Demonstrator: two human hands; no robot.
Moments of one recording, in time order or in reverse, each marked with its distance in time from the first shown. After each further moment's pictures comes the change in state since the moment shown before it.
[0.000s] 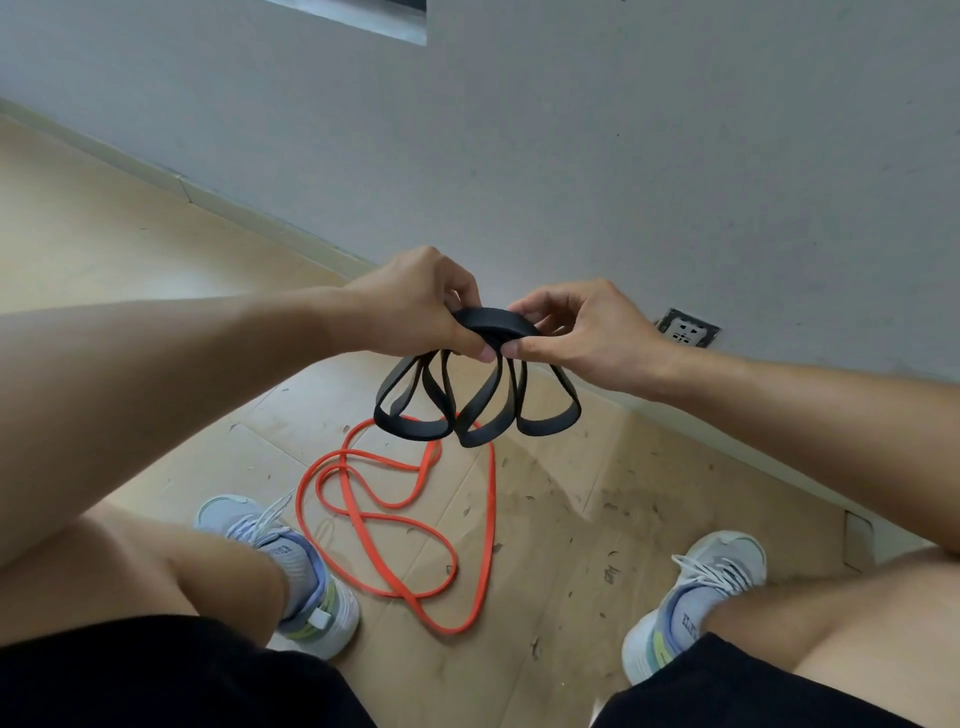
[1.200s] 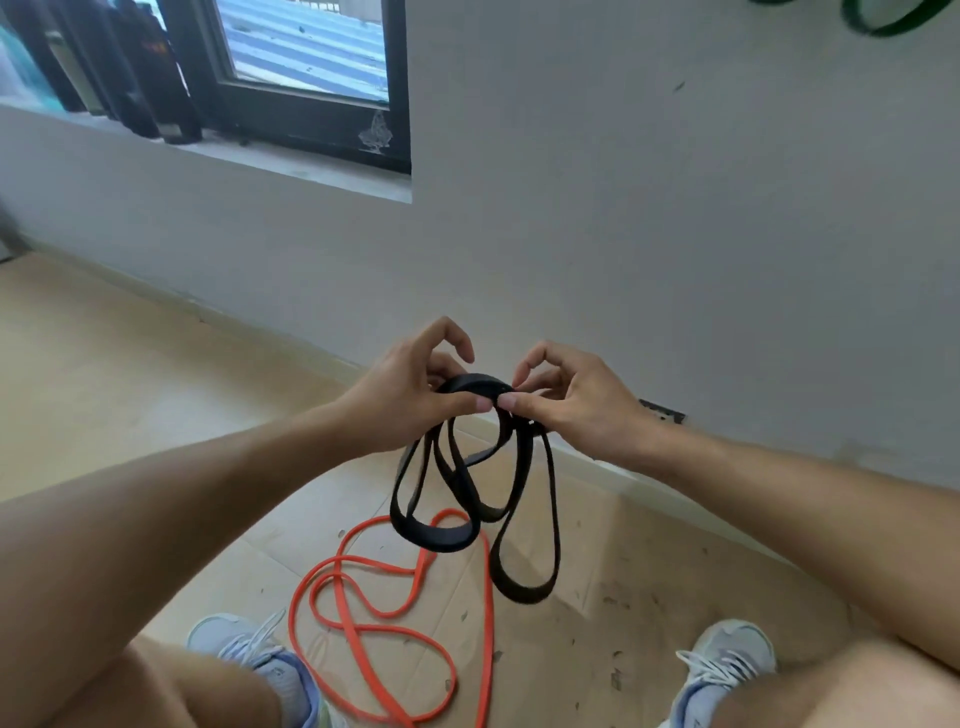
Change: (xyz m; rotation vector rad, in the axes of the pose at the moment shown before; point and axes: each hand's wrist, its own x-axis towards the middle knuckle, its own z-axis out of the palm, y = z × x) left_hand -0.015 0.019 -0.014 -0.325 0.181 0.226; right_hand -0.011 -0.028 -0.025 0.150 0.121 -0.078
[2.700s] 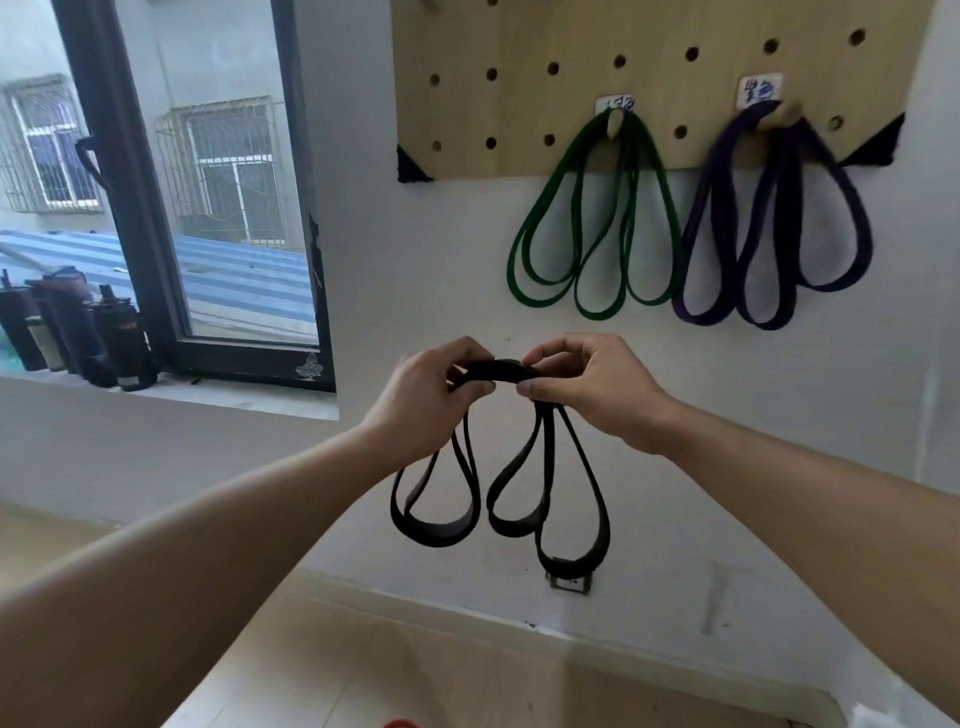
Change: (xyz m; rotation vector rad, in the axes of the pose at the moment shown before) left_hand 0.065 0.219 -0.015 0.235 0.295 0.416; right_hand -0.054 -0.171 -0.170 -0.074 0.416 -0.172
